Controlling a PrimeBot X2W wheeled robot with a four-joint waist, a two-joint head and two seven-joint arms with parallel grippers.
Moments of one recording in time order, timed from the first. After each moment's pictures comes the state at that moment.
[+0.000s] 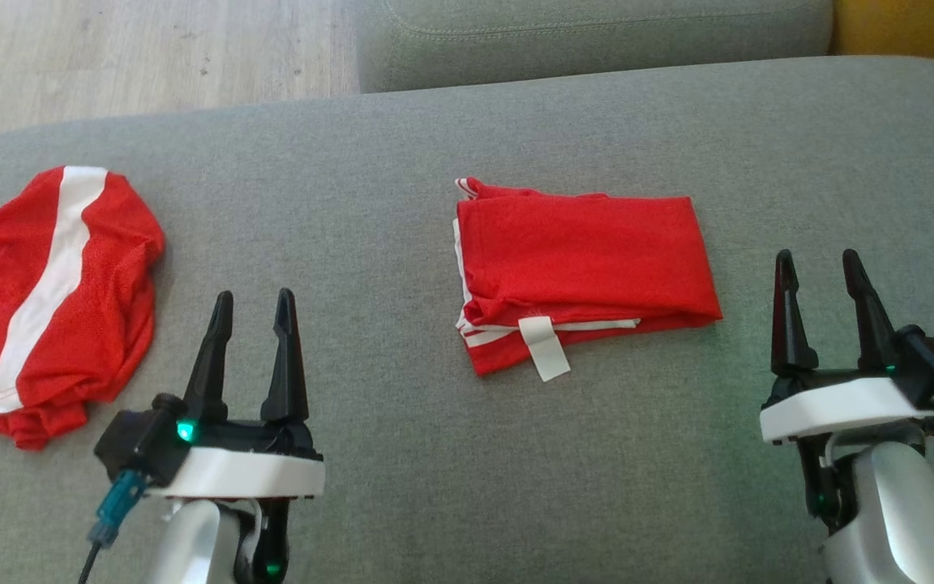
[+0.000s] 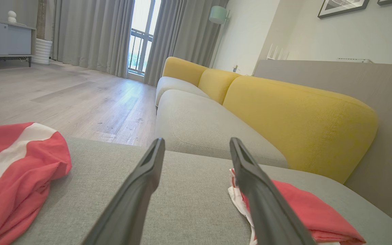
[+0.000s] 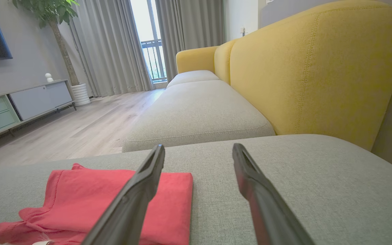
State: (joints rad) left arm -0.14 0.05 -0.16 0.22 -0.37 -0.12 -0.26; right arm -0.19 -0.05 -0.06 0.33 0.13 0.13 -0.25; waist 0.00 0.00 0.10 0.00
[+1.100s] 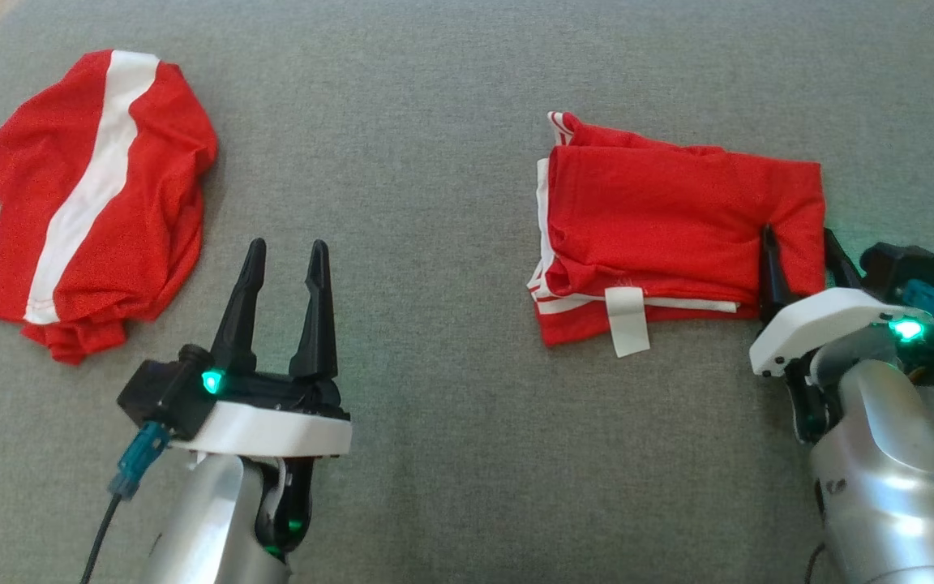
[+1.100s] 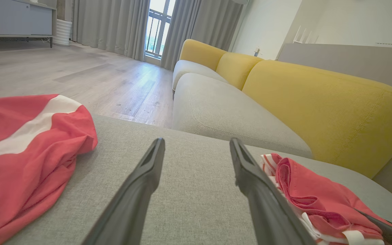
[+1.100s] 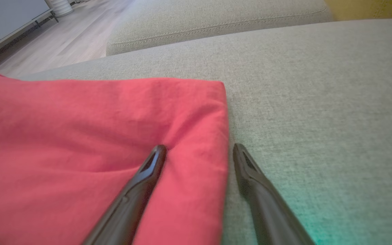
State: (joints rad) left arm -0.24 0.04 -0.23 0.23 -0.39 -0.12 -0.26; right arm -0.51 -0.06 -0.16 0.82 0.06 0.13 -0.12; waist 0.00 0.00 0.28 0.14
